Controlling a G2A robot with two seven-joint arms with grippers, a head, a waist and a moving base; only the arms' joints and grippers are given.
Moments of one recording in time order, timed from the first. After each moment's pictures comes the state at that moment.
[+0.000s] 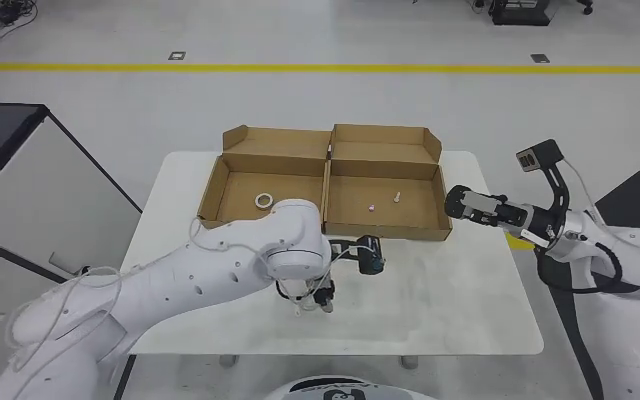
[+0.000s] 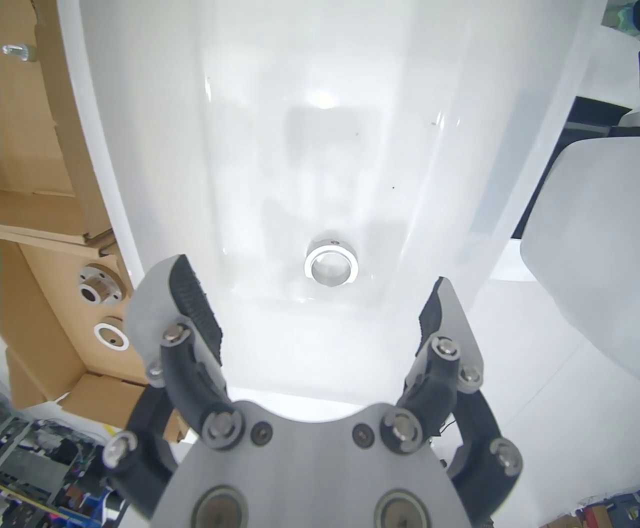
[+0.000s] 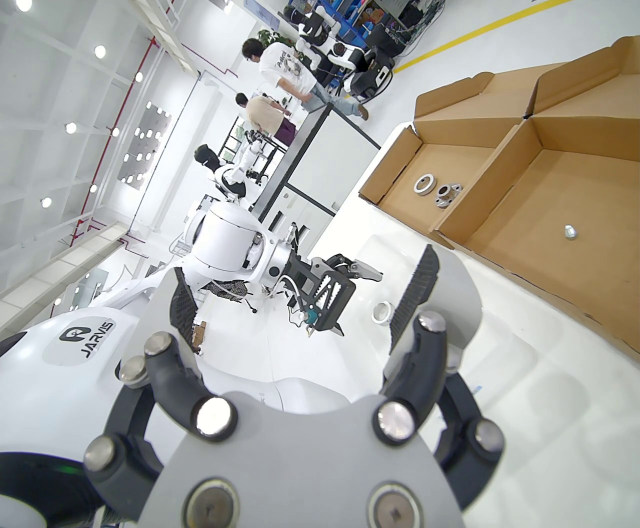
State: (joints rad) left arm 0.60 -1.13 -0.32 -1.86 0.56 -0.28 -1.54; right arm -1.59 -0.99 1.83 -1.94 0.38 -0.14 1.18
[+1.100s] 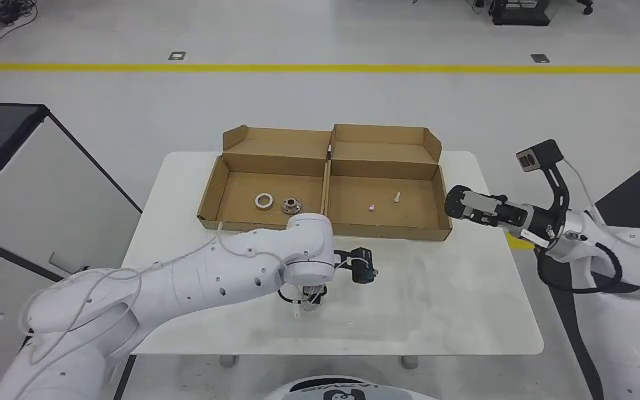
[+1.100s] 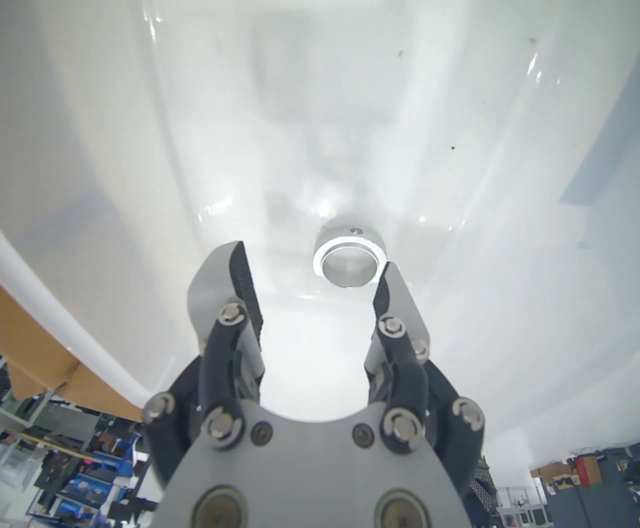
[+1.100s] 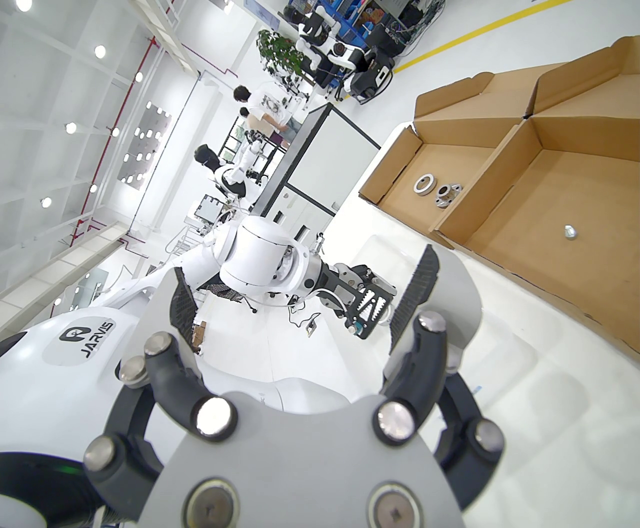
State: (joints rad) left arm 0.57 -1.18 -0.17 -1.73 0.64 -0.28 -1.54; right arm -1.59 -0.99 1.83 -1.94 0.38 -0.14 1.18
